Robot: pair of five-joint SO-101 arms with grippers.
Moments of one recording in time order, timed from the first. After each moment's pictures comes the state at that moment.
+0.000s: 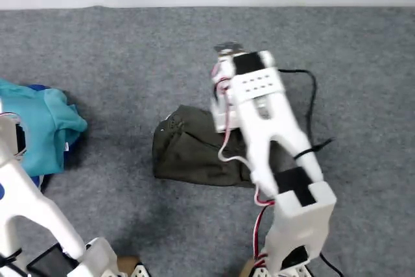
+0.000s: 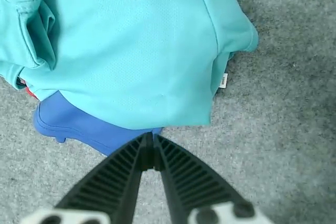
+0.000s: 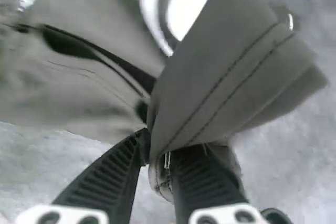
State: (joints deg) left arm -42.3 -18.1 2.1 98.9 -18.8; right arm -22.9 18.1 -17.0 96.6 -5.5
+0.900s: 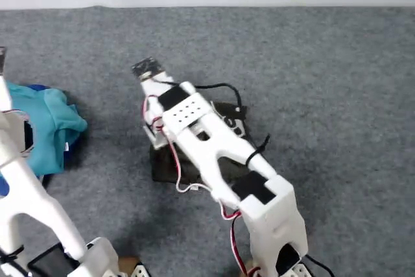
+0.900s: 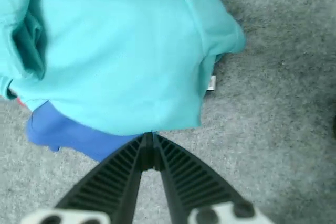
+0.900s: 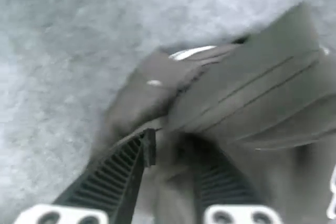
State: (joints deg) left arm -38.6 -18.1 2.4 98.9 -18.8; right arm -43.1 27.5 -18.9 76.4 -8.0
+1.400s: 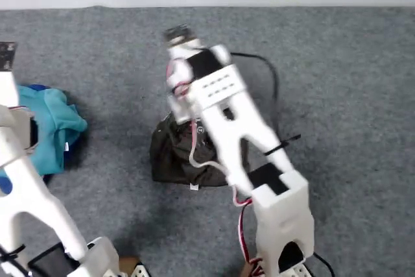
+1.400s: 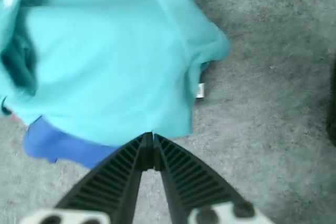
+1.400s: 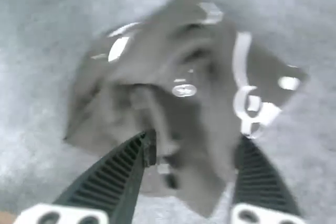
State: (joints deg) left arm -38.3 -18.1 2.4 98.2 -18.8; right arm -30.6 27.4 -39.2 100.3 -8.0
